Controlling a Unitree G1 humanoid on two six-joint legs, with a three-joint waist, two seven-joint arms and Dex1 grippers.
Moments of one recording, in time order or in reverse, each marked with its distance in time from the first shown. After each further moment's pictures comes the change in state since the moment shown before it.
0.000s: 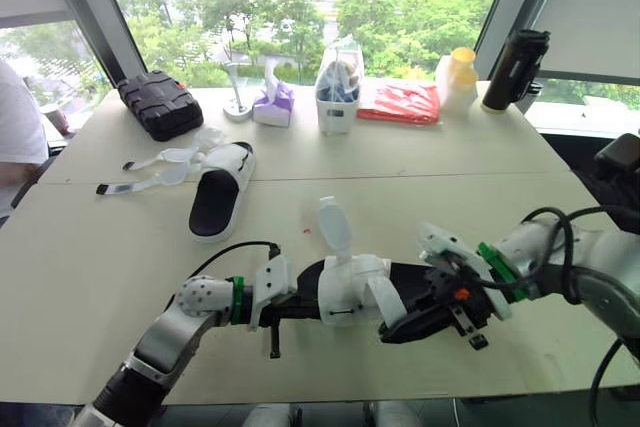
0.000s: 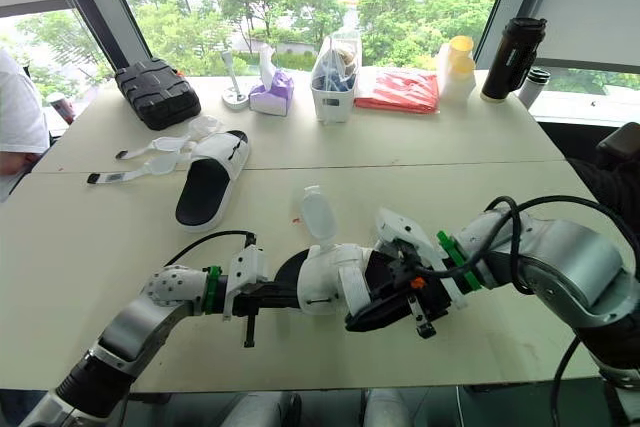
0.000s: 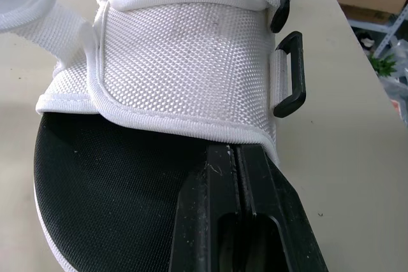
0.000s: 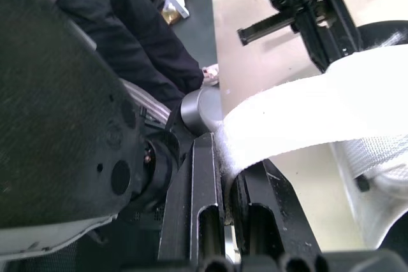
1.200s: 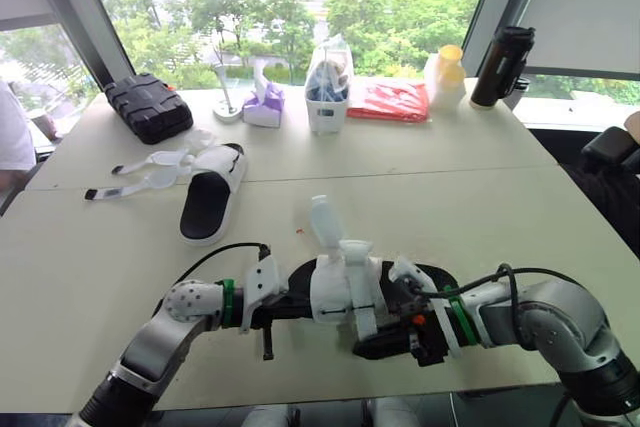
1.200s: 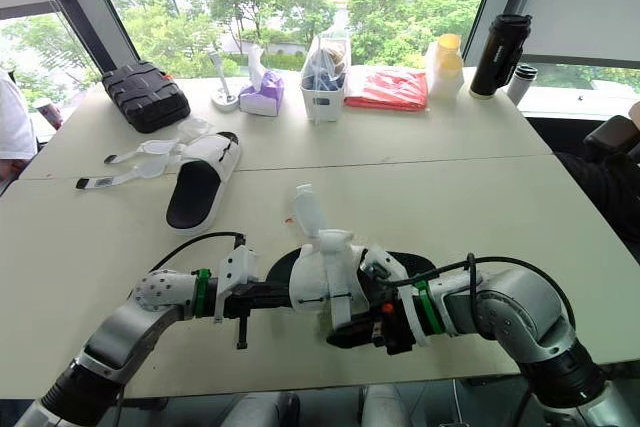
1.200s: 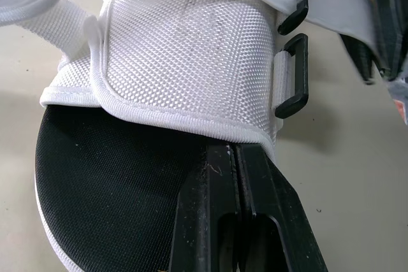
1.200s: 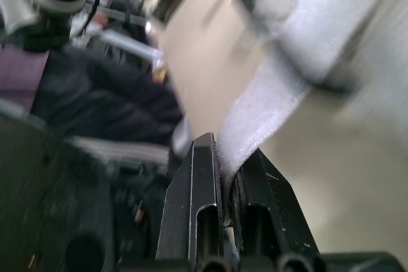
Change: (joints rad) left arm 0.054 0.030 0.045 -0.072 -0.015 0.040 0.029; right arm 0.313 0.174 -0.016 0.004 0.028 0.172 -0.247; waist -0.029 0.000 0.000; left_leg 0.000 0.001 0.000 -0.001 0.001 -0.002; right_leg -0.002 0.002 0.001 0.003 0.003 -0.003
